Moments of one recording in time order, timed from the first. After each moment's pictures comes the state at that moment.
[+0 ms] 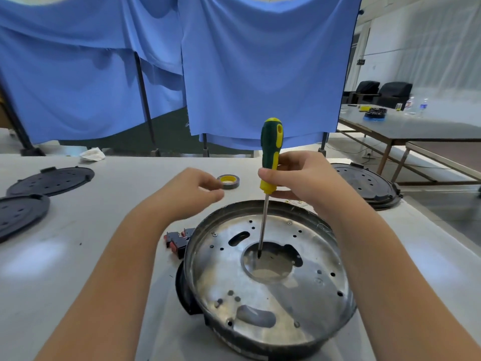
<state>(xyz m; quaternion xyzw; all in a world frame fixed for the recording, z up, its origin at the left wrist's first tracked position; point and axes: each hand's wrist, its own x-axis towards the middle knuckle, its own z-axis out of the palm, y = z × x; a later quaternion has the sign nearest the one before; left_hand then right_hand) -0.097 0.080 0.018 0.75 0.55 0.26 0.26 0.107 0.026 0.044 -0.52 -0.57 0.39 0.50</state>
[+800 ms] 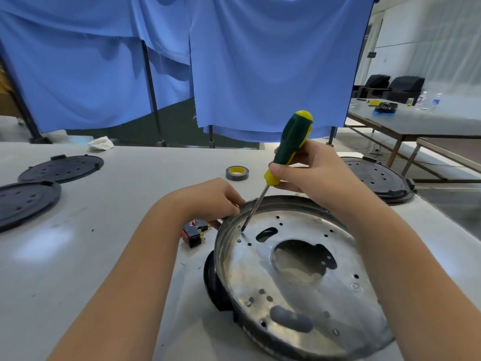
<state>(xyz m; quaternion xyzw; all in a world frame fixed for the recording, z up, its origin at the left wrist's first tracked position) -0.085 0.077 0.007 0.75 0.53 0.11 0.37 0.097 0.023 0.035 -0.50 -0.61 0.34 0.51</state>
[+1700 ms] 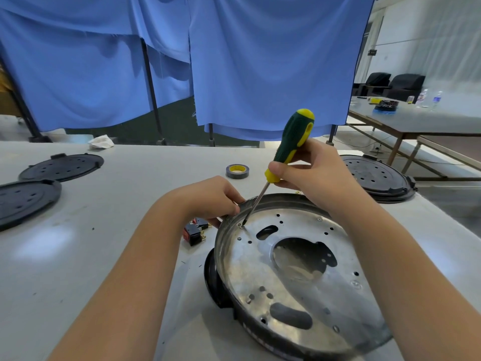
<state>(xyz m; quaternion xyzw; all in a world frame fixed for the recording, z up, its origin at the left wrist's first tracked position) -0.086 0.080 0.004 0.74 0.54 0.12 0.38 0.096 0.025 0.029 -0.49 -0.62 0.31 0.54</state>
